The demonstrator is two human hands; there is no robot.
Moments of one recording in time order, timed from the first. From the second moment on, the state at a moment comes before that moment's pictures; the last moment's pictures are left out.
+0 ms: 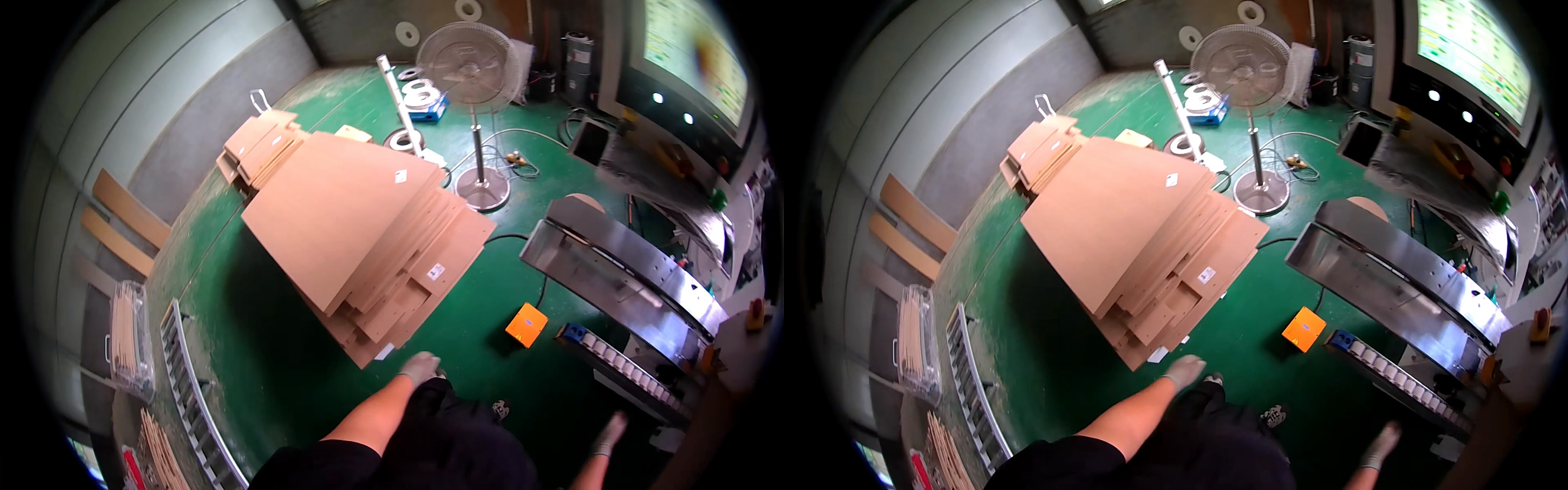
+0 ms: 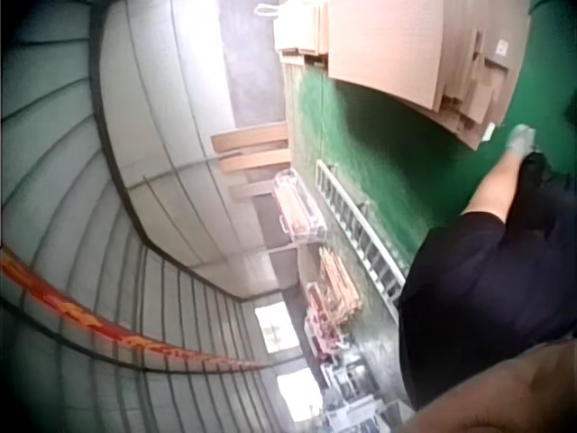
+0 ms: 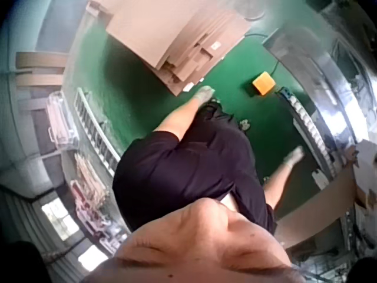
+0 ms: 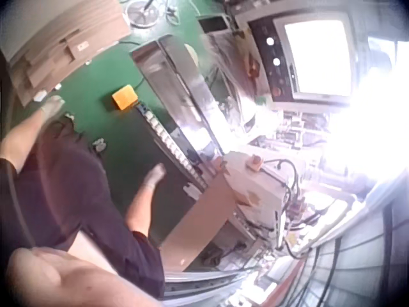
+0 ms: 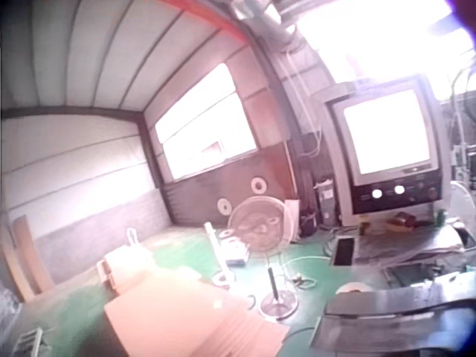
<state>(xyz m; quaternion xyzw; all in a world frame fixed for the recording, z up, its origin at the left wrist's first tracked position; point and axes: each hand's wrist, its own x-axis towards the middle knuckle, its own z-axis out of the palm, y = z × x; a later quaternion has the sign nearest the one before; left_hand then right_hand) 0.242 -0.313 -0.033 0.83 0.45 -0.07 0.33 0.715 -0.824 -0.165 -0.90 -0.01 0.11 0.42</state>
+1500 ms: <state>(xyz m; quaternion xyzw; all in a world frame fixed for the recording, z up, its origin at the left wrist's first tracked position) -0.163 -0.222 0.005 0.25 0.54 0.22 0.77 0.317 -0.456 -0.019 -0.83 -0.32 0.42 0.16</state>
